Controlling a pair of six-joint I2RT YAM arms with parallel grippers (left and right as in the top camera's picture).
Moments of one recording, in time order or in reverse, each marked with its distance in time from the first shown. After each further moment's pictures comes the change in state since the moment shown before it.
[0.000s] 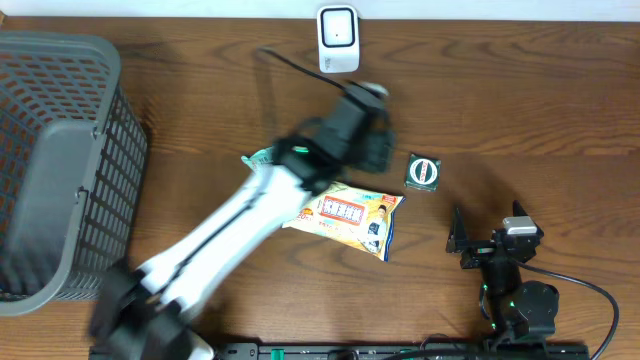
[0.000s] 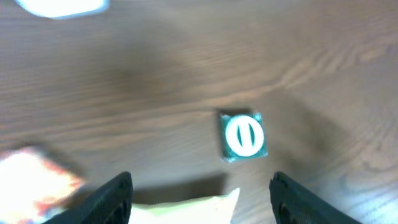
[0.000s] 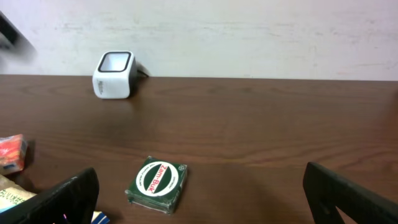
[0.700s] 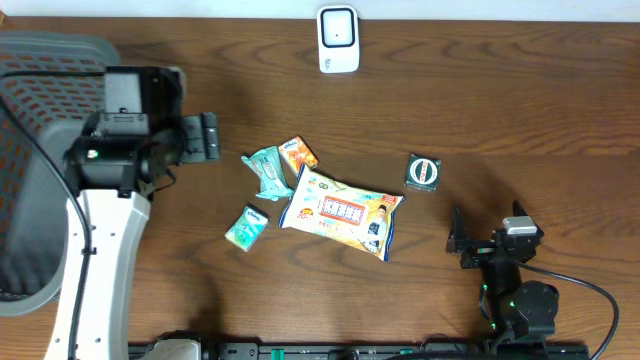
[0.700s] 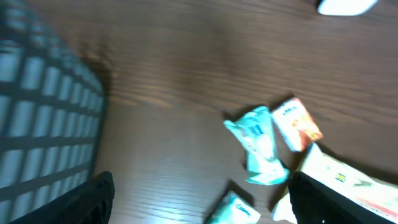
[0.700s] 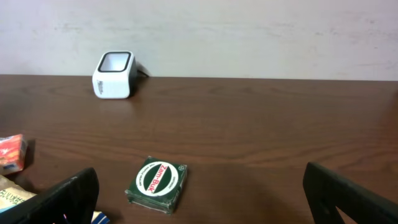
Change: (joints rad) left arm 0.661 -0.307 0.005 -0.472 -0.034 0.315; right arm 0.000 0.000 0.000 0.000 0.000 0.000
